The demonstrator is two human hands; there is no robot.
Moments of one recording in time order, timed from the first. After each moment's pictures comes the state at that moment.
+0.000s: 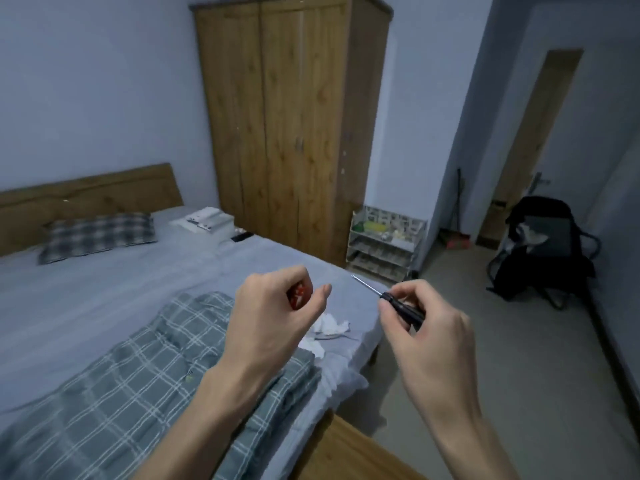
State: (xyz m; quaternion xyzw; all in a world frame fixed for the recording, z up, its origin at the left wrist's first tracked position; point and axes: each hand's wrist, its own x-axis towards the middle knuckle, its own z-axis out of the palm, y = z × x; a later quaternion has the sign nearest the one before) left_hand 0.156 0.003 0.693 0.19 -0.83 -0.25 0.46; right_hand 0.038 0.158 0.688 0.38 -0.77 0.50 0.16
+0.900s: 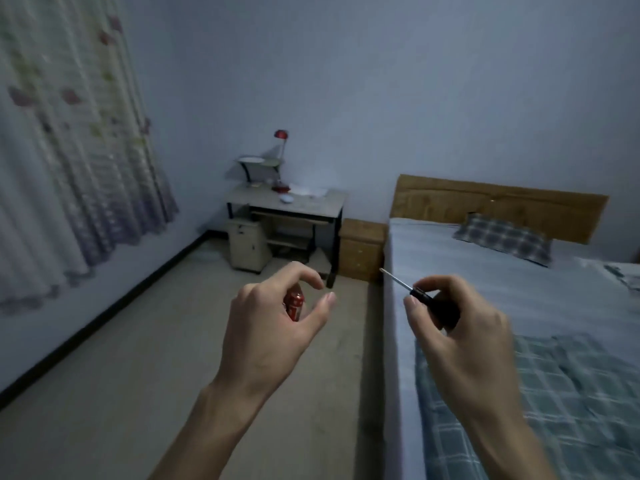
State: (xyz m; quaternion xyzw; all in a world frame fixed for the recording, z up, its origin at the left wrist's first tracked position) left_hand 0.785 0.167 0.697 0.64 -0.57 0.05 0.52; right_hand 0.587 0.091 0.705 0.75 -0.41 0.49 -0.16
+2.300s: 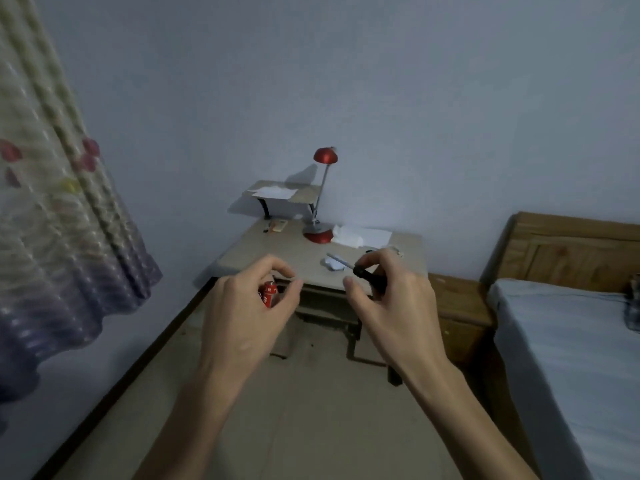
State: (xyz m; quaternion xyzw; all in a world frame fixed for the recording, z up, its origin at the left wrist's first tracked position) left_hand 1.533 -0.539 0.670 0.70 -0.51 0.05 0.50; right_hand 1.366 -0.639 0.677 0.79 -0.39 0.41 -0.22
